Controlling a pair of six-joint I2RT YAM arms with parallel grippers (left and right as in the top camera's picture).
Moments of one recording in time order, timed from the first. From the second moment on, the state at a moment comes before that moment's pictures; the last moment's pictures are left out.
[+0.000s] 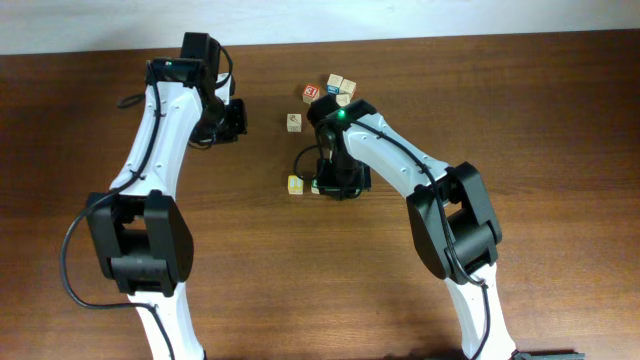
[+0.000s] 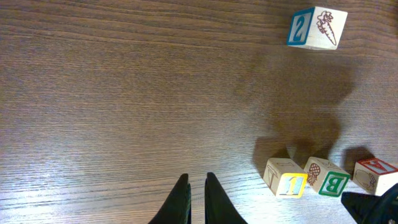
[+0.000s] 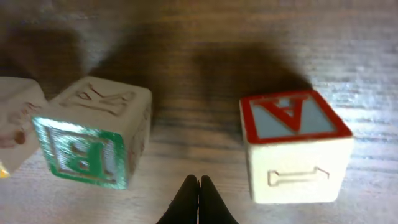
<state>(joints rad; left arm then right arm) -0.11 2.14 1.95 -1.19 0.12 -0.18 0.52 2.29 1.83 -1.16 -0.16 0.55</state>
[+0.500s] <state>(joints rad) -0.11 2.14 1.95 -1.19 0.12 -0.18 0.52 2.29 1.83 -1.04 -0.16 0.55</state>
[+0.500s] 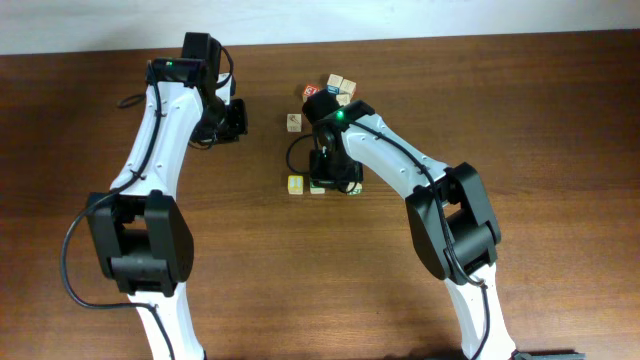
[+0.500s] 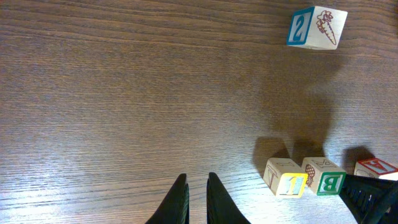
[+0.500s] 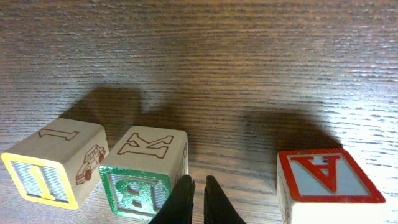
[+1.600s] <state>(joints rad) -0.11 2.14 1.95 -1.19 0.12 -0.18 0.53 2.29 1.83 -1.01 -0.17 0.54</state>
